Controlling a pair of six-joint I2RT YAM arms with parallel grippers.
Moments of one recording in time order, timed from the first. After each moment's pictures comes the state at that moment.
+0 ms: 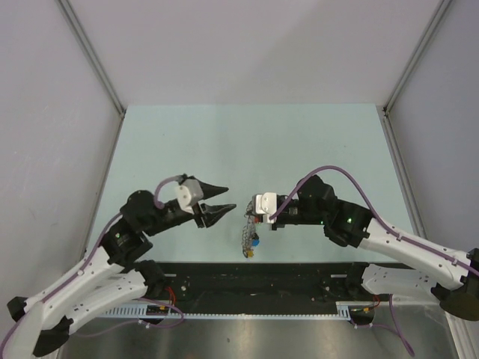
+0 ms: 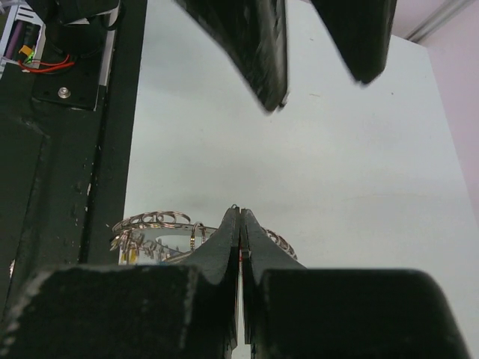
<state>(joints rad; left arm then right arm) -0.83 0.60 0.70 -0.04 0.29 0.04 1.03 1.00 0.92 -0.23 -0.36 -0.53</state>
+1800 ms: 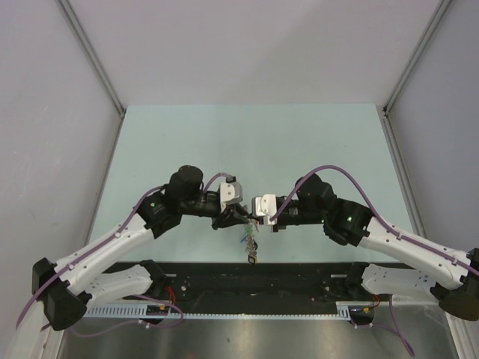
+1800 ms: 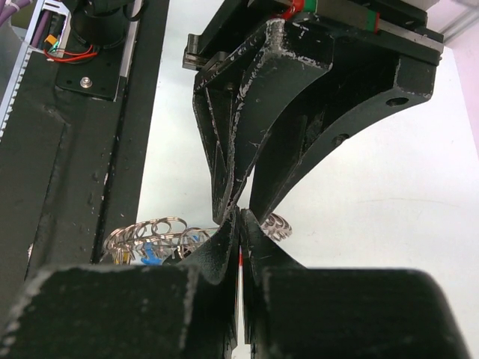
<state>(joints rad) -0.77 0.99 0.85 -0.34 0.69 0.28 1.02 1.00 0.94 -0.29 -0.42 -0.56</state>
